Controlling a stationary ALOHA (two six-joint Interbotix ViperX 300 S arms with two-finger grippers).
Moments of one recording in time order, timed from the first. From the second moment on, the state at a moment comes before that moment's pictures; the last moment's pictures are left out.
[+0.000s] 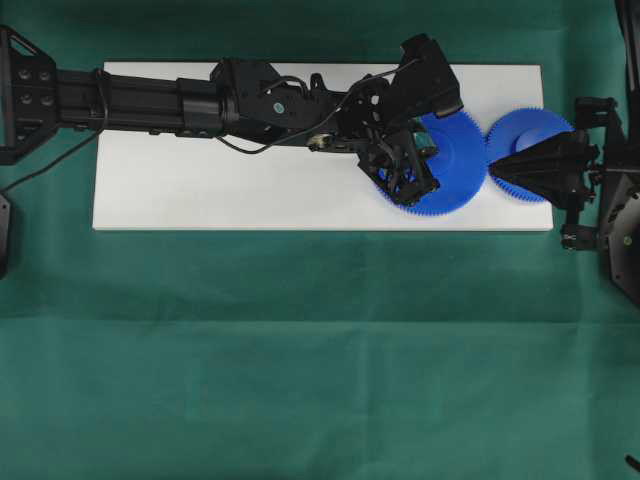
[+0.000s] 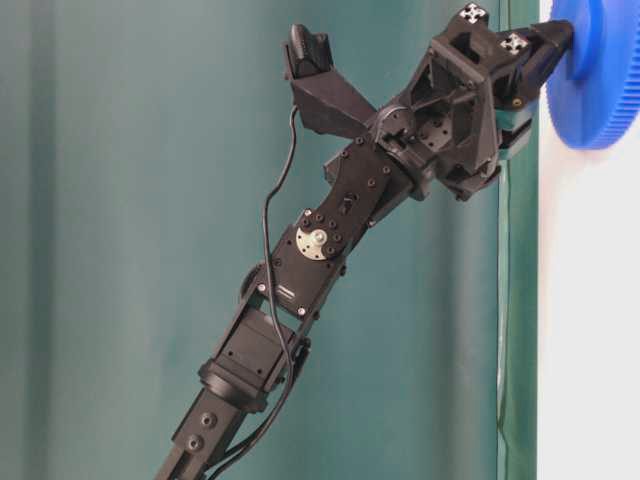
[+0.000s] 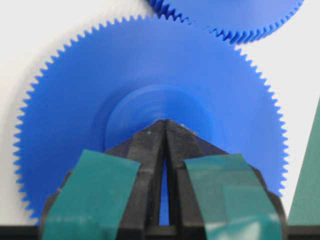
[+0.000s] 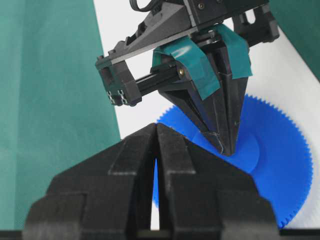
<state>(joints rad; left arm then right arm) 0.19 0.58 -0.09 -0.02 0.31 -0.22 -0.25 -0.84 1.34 -0.44 -0.16 0.70</state>
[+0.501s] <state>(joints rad) 0.19 0.58 -0.08 -0.02 0.31 -0.22 -0.24 -0.96 1.37 -0.44 -0.16 0.70</state>
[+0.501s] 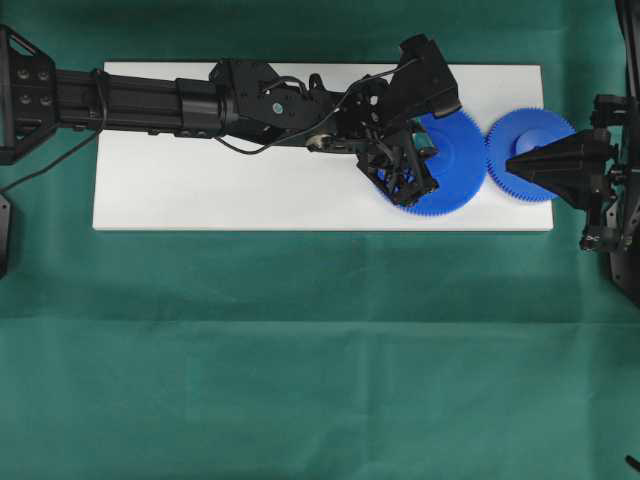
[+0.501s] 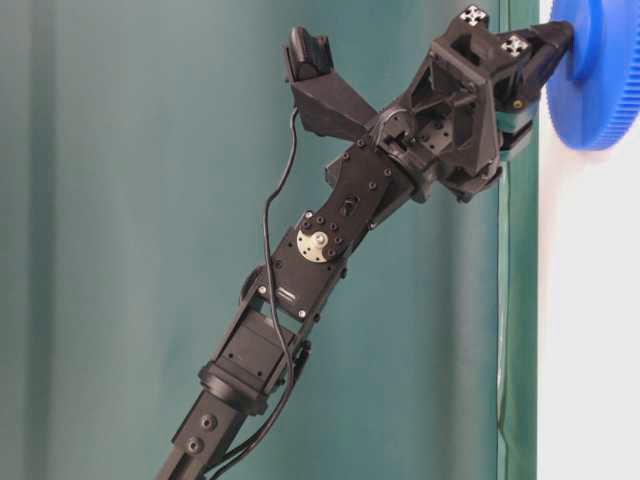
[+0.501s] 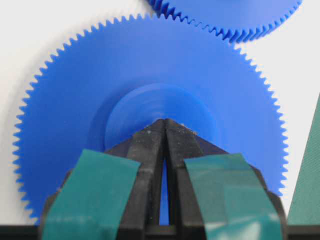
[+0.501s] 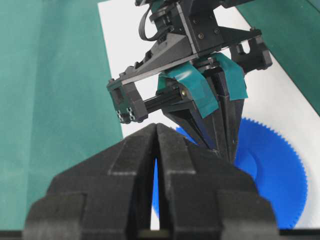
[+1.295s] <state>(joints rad) 0.19 0.47 0.07 -0.02 0.34 -0.22 -0.23 -0.96 1.37 -0.44 -0.16 0.71</state>
